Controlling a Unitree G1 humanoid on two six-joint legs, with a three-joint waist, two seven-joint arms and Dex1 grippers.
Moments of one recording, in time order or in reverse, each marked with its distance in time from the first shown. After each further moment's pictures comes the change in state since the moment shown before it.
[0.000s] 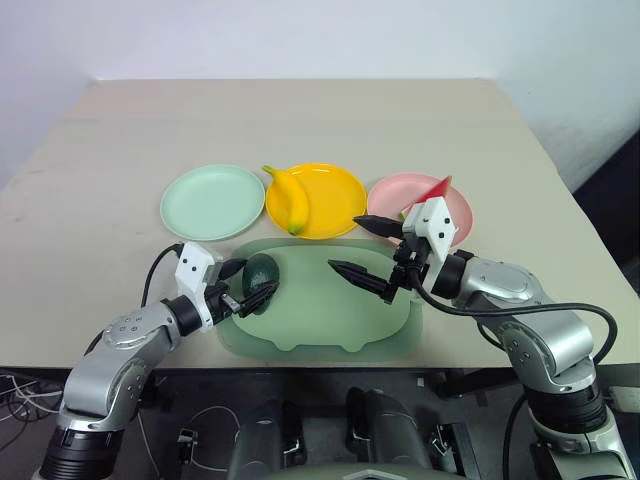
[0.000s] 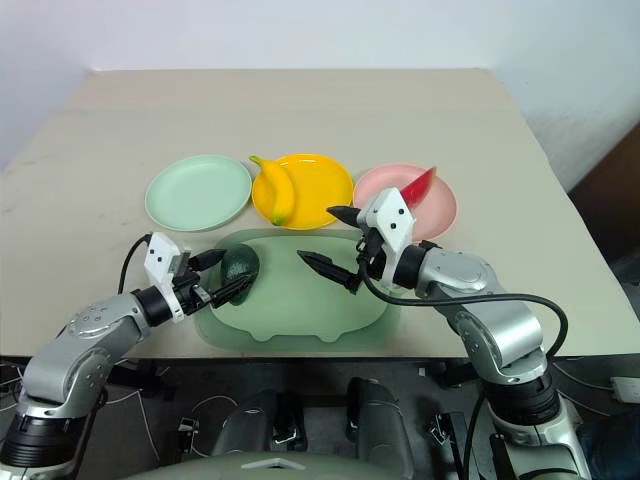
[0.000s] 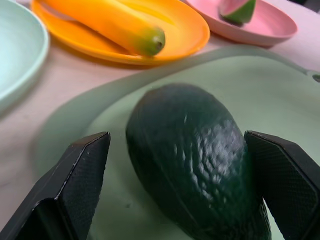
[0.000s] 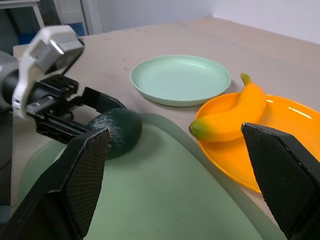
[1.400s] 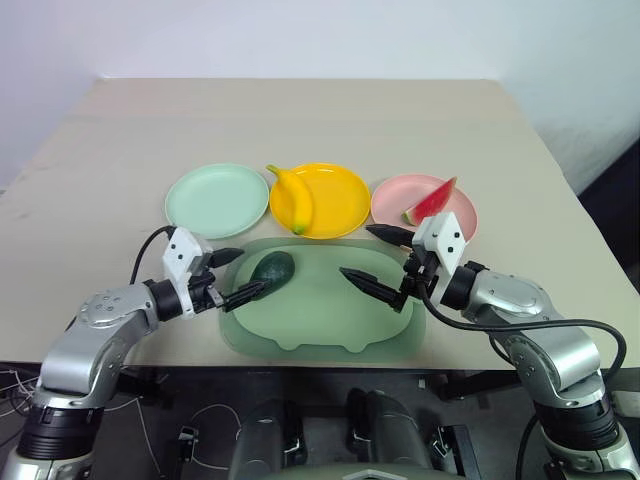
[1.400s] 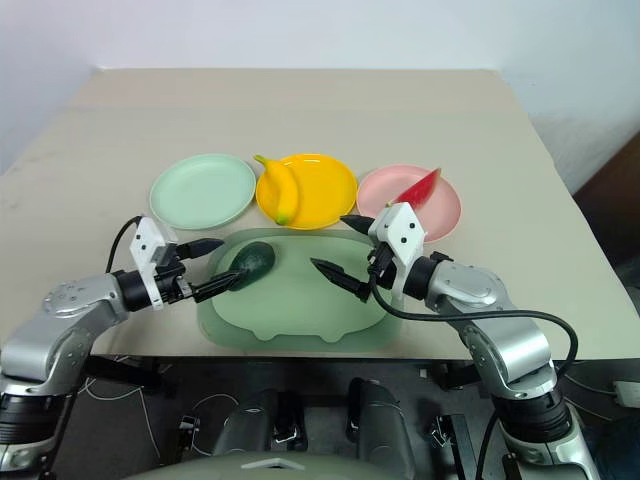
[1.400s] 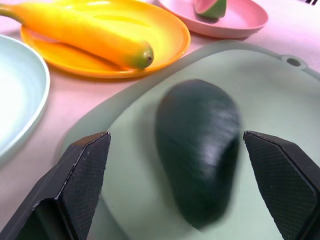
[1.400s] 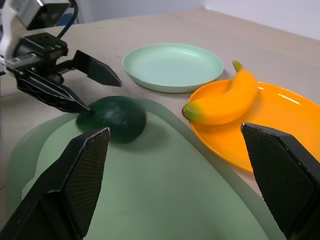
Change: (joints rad) left arm -0.092 0.088 0.022 0.068 0.019 -0.050 -0.215; right arm 0.089 -0.032 -0.010 0.001 -0.038 -0.088 0.003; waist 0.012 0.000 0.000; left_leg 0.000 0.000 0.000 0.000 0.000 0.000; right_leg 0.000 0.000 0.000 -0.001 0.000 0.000
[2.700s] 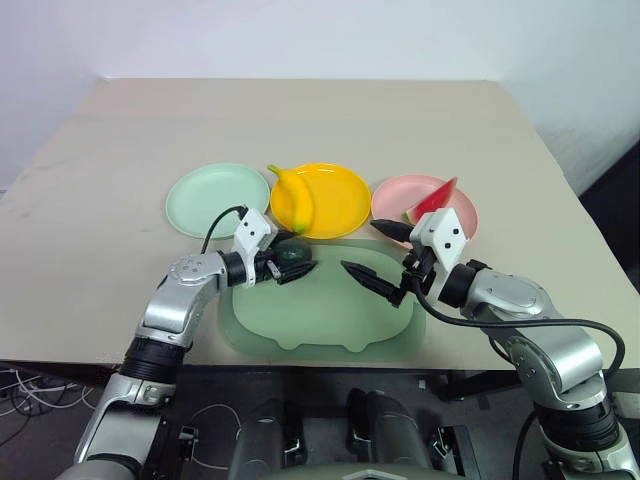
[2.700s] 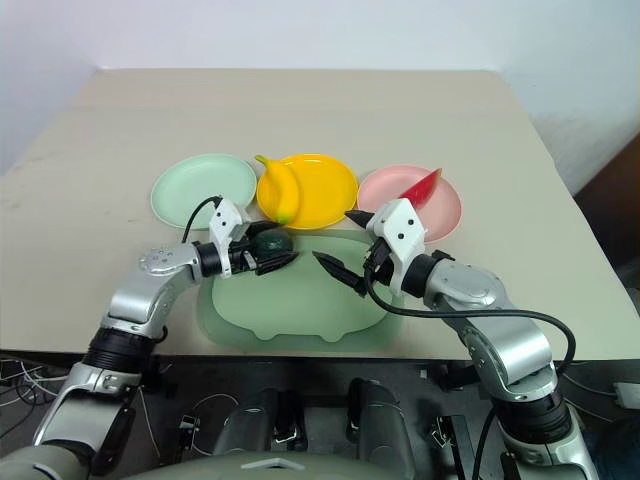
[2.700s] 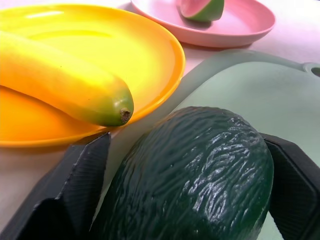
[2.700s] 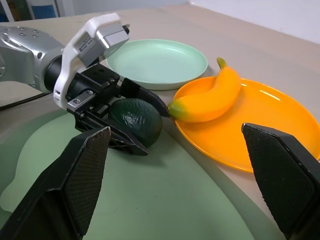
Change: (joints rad) left arm -0.338 -0.221 -0.208 0.394 0.225 -0.147 -0.054; right arm -0.013 0.004 0.002 -0.042 -0.018 0.062 -0.083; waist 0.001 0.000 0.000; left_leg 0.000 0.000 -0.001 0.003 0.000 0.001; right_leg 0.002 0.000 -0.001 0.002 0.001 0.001
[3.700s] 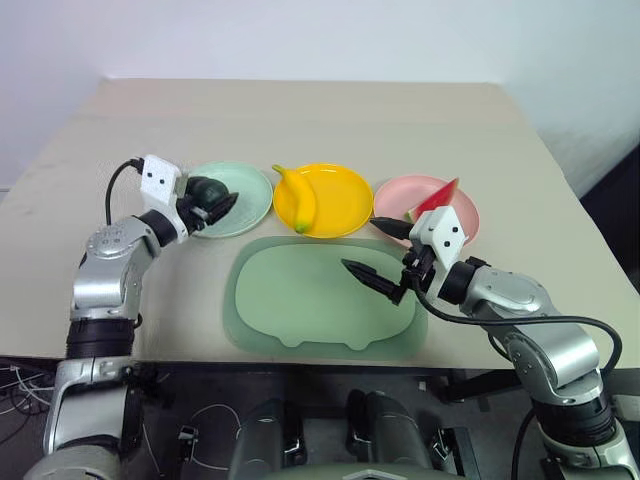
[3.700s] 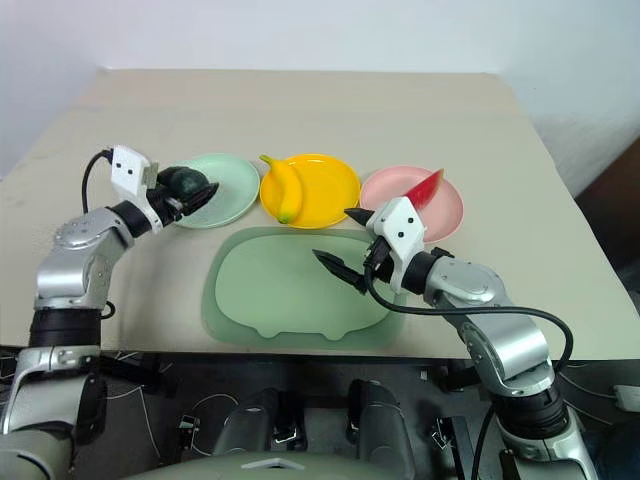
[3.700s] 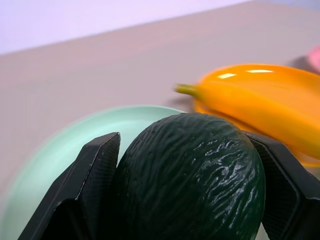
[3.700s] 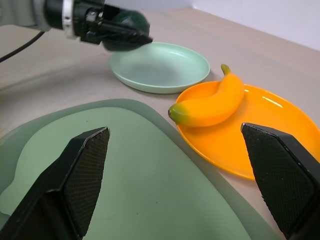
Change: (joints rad) left arm -0.148 0.122 0.282 0.230 0.028 -0.091 0.230; right arm -0.017 0.004 0.007 0.043 -0.021 -0.045 0.036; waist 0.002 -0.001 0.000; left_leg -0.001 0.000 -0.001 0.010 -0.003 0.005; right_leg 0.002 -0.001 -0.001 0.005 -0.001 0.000
